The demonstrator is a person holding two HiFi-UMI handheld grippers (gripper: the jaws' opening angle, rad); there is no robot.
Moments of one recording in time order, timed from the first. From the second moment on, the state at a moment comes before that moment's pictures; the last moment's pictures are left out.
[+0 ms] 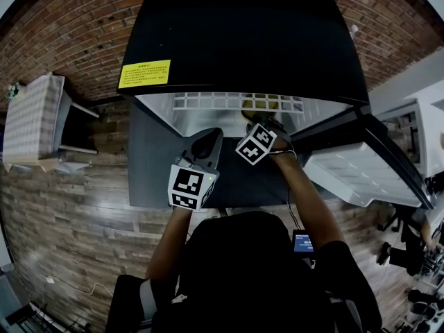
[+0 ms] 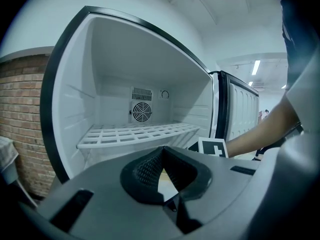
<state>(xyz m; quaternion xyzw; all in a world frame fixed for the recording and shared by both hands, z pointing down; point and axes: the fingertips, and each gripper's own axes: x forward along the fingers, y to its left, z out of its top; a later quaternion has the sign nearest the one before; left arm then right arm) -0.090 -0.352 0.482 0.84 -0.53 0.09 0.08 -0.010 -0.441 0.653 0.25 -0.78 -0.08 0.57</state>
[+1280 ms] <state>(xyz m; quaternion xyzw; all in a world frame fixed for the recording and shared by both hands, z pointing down) -0.092 -0.349 0.489 0.84 -0.53 0.08 0.09 -0.006 -0.432 0.673 0.23 -0.76 -0.12 0.59</state>
